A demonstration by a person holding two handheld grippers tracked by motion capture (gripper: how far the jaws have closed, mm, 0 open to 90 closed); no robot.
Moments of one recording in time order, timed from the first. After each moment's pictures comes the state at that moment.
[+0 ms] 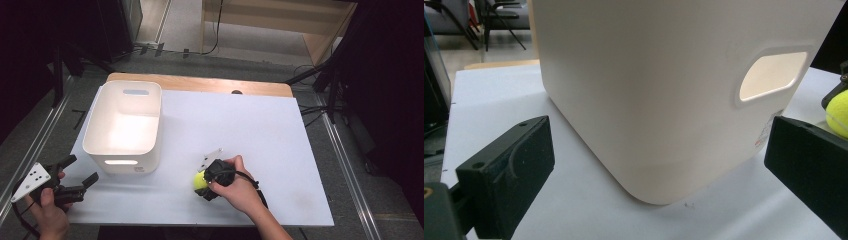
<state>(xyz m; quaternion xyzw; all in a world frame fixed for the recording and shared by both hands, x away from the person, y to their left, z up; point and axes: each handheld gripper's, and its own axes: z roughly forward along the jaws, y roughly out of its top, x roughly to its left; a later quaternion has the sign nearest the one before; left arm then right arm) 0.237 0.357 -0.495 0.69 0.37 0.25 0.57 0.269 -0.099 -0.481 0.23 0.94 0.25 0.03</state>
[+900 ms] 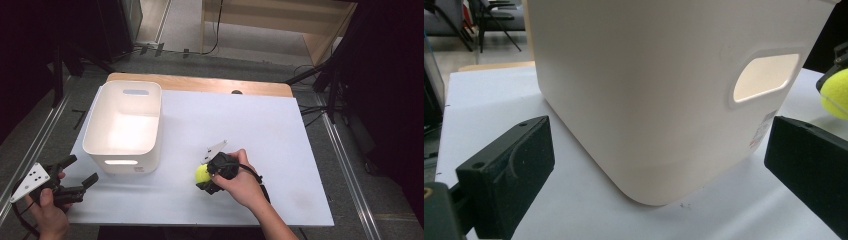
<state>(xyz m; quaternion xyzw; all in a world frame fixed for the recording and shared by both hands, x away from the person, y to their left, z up) 0.236 0.357 -0.494 0.69 0.36 0.24 0.58 0.277 -0.106 -0.460 0.23 0.93 0.27 0.03</state>
